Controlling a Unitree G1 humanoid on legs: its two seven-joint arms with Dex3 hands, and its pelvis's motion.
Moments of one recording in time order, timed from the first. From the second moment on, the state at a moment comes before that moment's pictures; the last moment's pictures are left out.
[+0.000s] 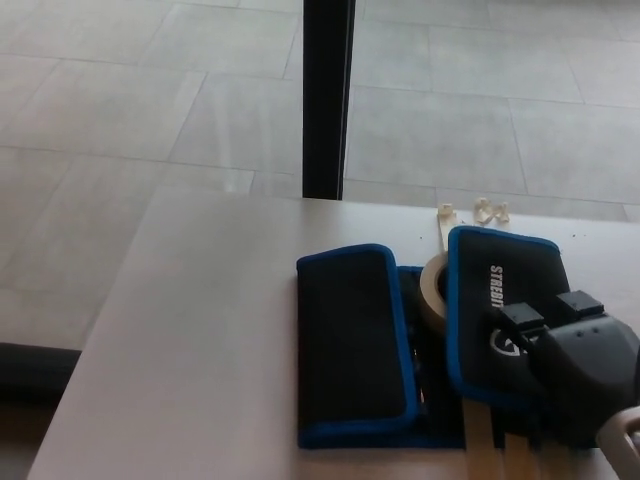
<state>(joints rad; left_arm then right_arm) -0.21 0.68 0.46 1.20 -0.10 0.01 -0.12 -0.45 -0.67 0.74 0.44 -0.68 0.07 -0.45</state>
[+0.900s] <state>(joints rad) -0.22 0.65 0.47 1.18 -0.10 -0.03 -0.13 -0.40 -0.37 0.31 0.62 -0.59 -0.06 -0.75</state>
